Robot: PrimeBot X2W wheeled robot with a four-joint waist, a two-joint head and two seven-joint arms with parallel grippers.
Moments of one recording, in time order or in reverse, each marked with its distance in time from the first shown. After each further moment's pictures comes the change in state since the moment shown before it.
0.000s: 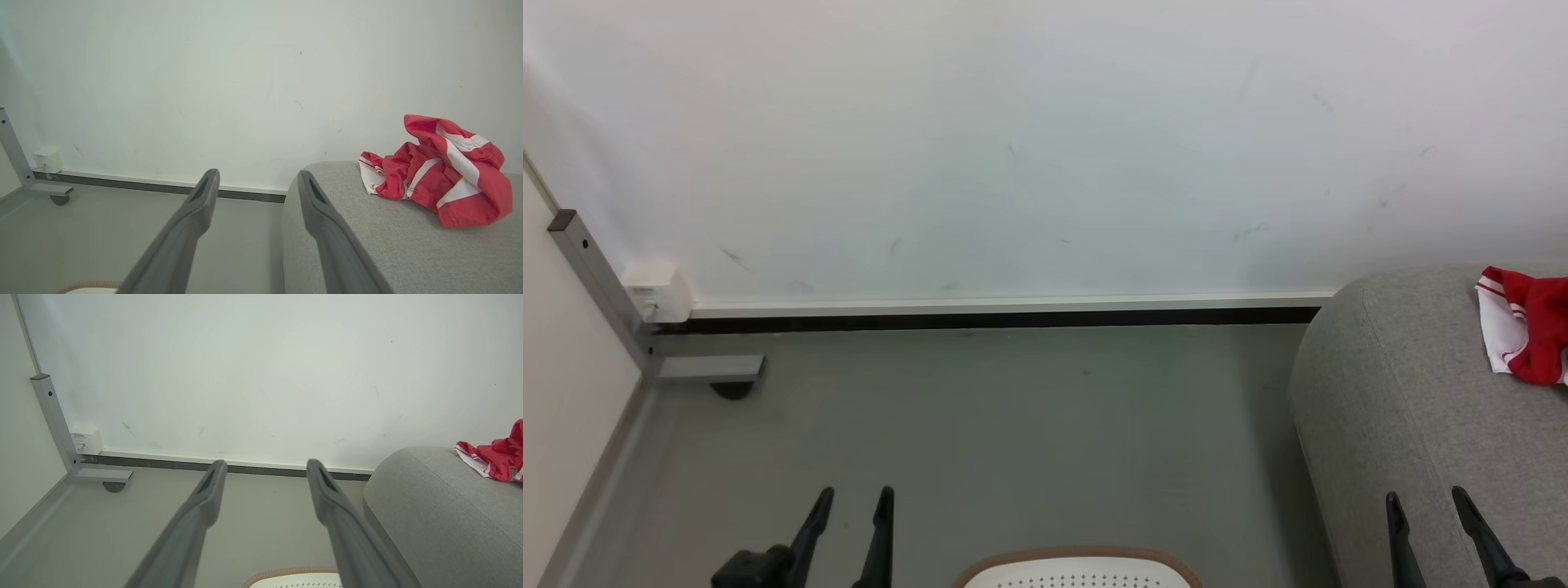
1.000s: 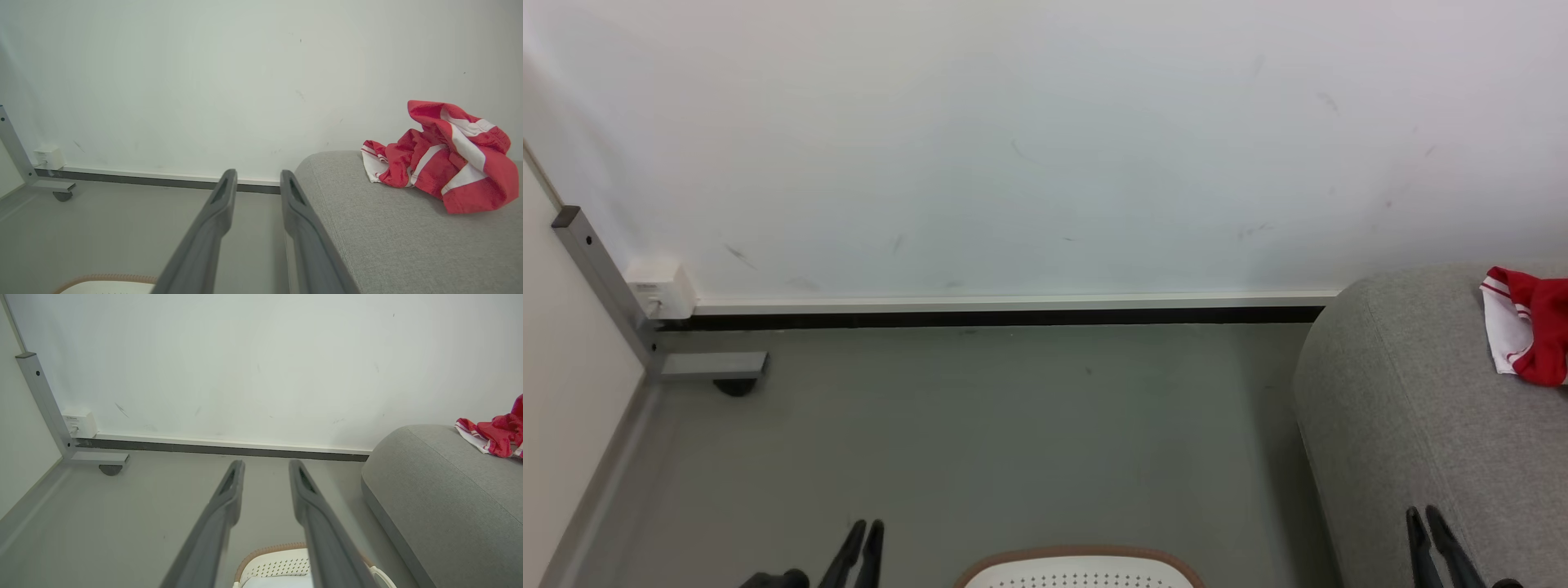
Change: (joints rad) left arm 0.008 -0.040 0.035 0.077 0.066 -0.051 0.001; right arm 0.000 0.005 -0.004 0.032 0.015 0.000 0.000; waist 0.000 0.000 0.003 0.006
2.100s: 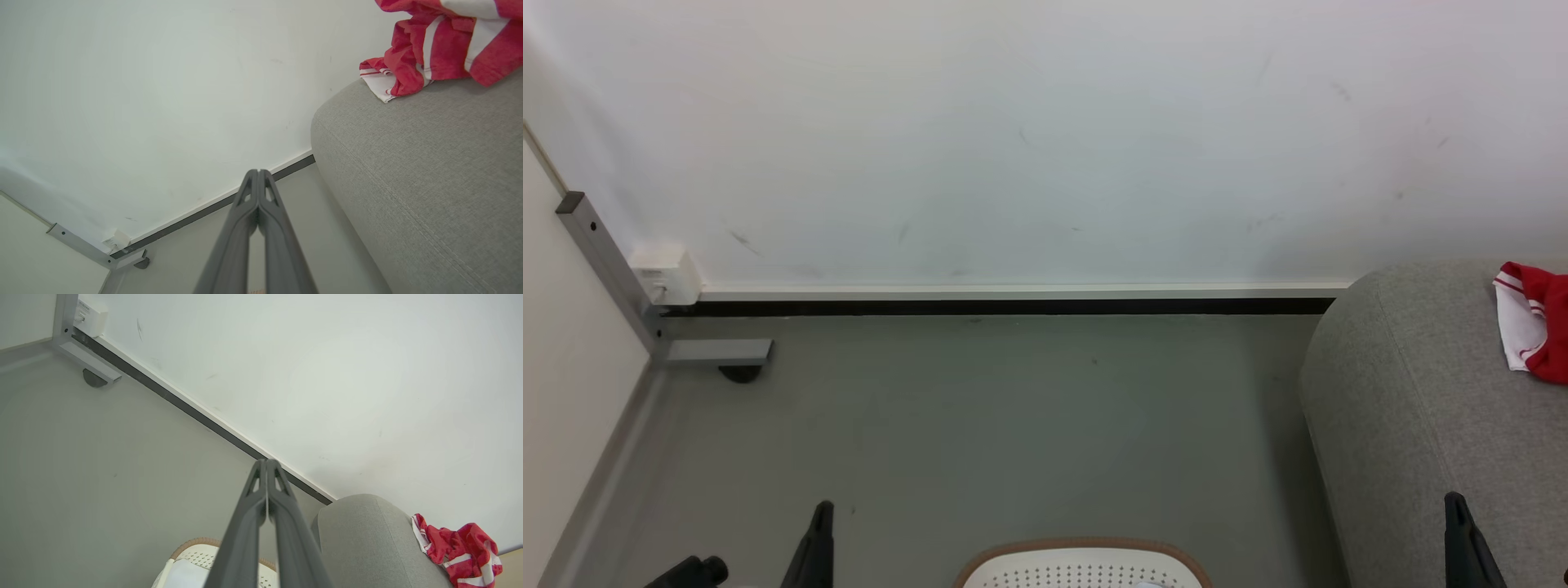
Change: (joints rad) left arm -0.020 -0.019 0.093 -0.016 -0.513 -0.013 0.141; right arm -0.040 0.007 -0.014 0.020 0.570 0.000 0.142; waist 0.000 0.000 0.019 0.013
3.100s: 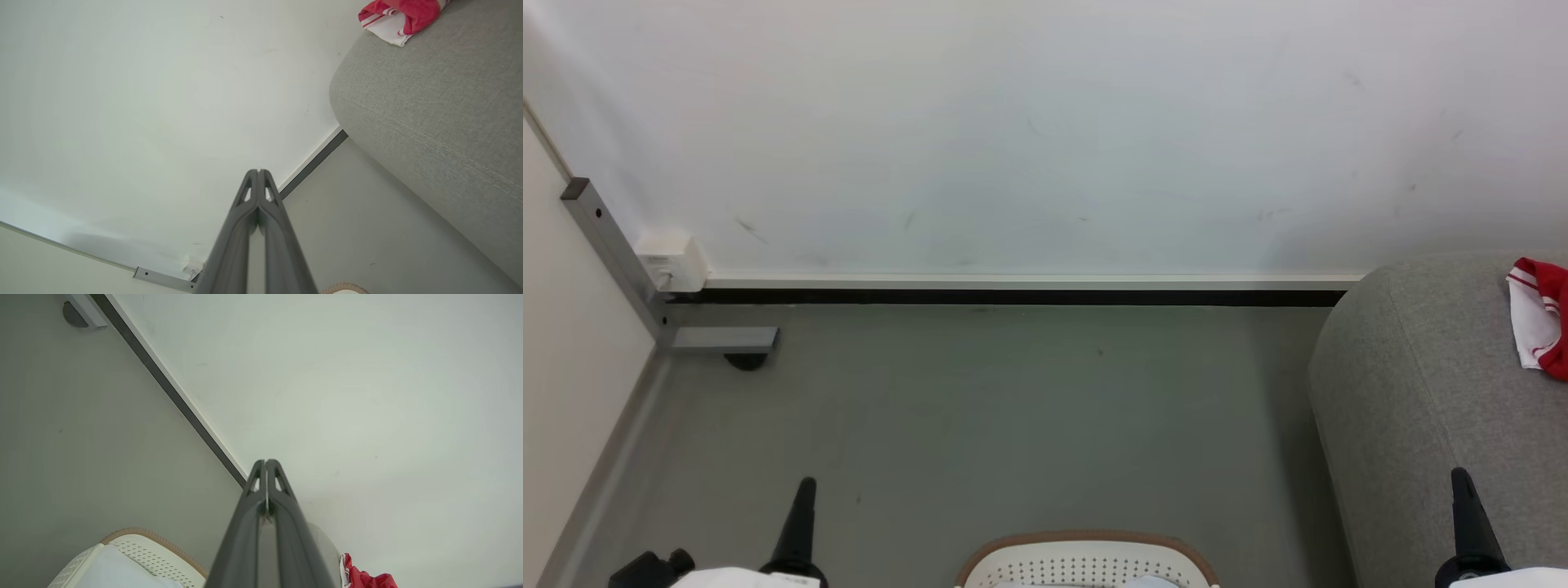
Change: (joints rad) left arm -0.034 -0.010 0.065 -0.024 -0.355 -0.012 0.099; right arm -0.055 -0.001 -0.015 -0.001 0.393 0.000 0.099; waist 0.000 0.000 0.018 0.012
